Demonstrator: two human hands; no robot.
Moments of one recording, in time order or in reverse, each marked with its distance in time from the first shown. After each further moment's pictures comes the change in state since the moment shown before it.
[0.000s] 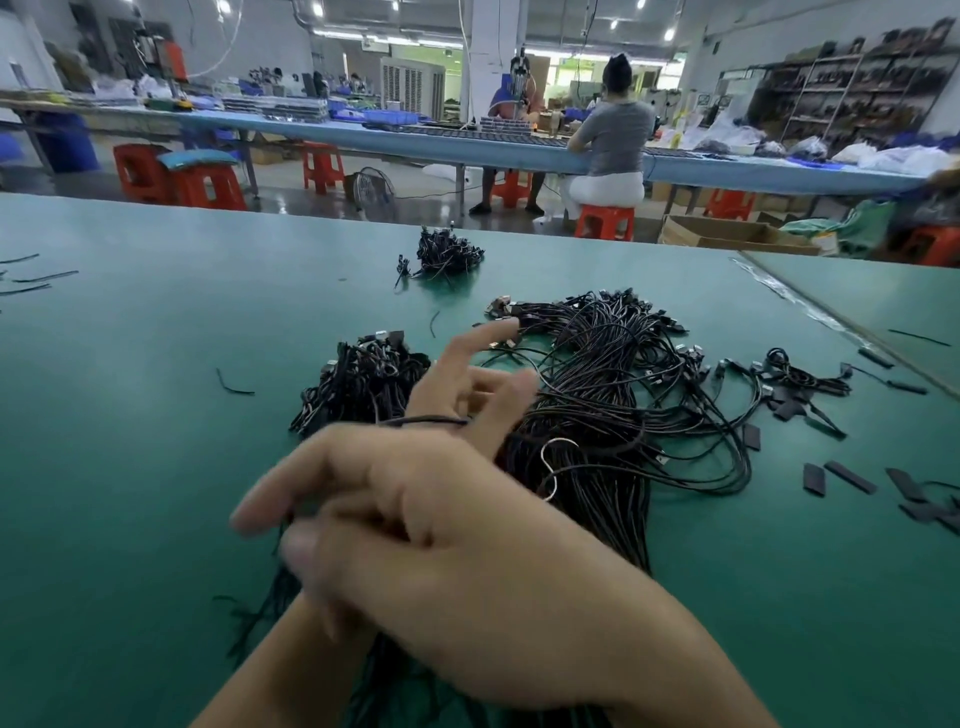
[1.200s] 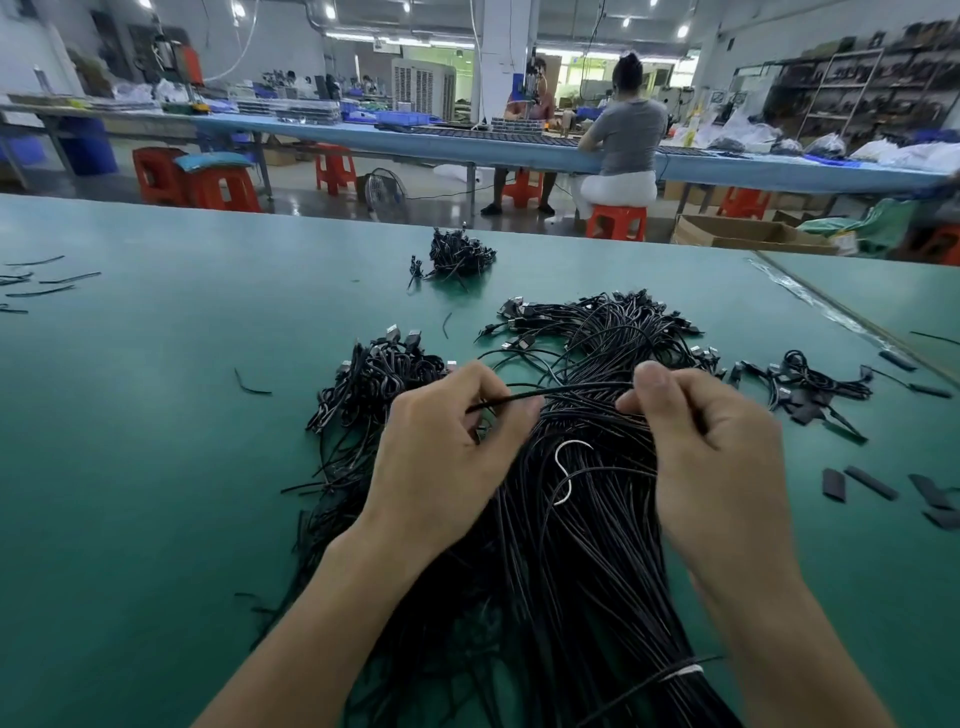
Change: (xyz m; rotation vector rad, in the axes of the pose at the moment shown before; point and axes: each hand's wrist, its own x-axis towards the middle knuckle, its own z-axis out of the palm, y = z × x) left_hand -0.009 -0.001 -0.024 0.403 0.031 0.223; right_hand -0.031 0.072 -0.053 -0.132 1.104 0.014
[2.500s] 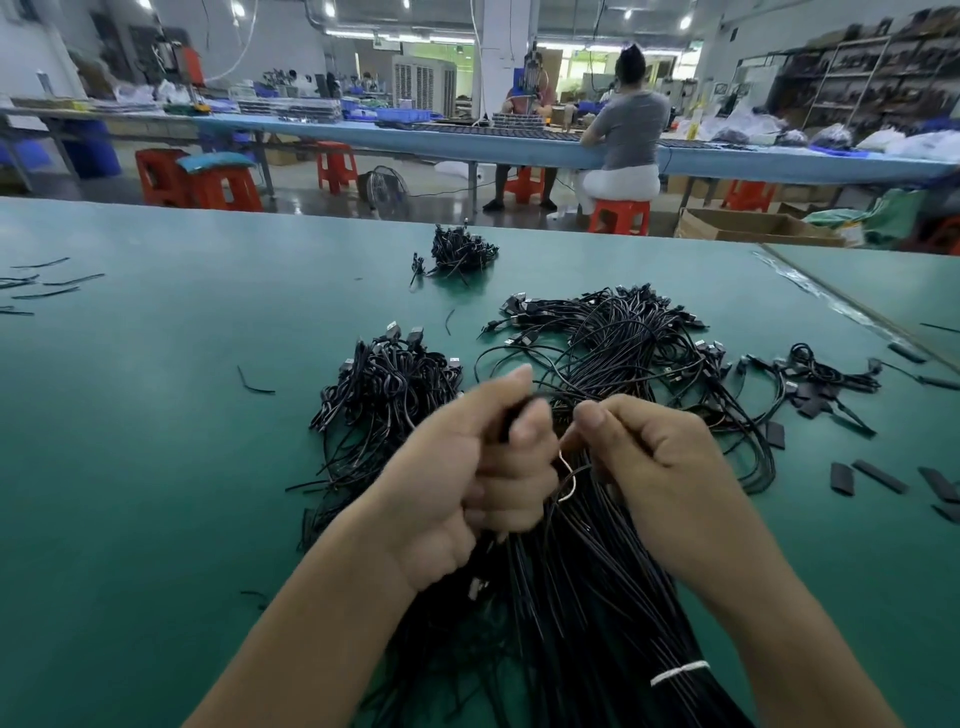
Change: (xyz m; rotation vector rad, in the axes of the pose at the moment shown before) left_hand 0.005 0.031 -0.013 -1.213 -0.638 -0.713; right_hand -0.001 0.009 -0.001 -0.079 -0.404 0.062
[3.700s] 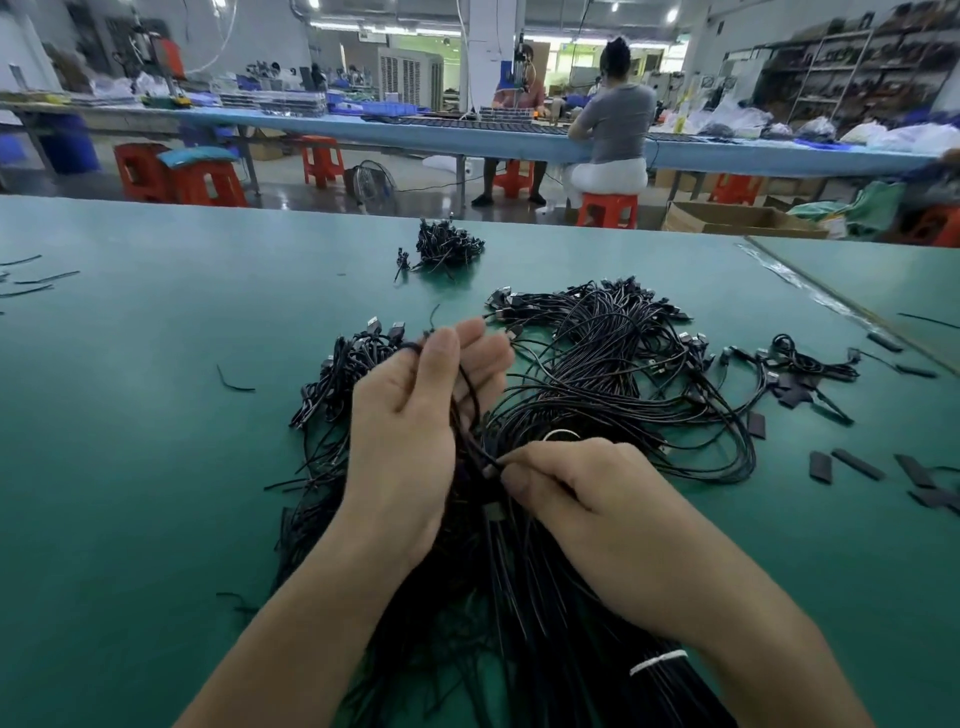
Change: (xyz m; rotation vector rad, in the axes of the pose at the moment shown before) left_hand 0.013 -0.012 -0.004 0.188 0.521 0.603; right_hand -0.010 -0.010 0.010 -0.279 -0.304 -0.051
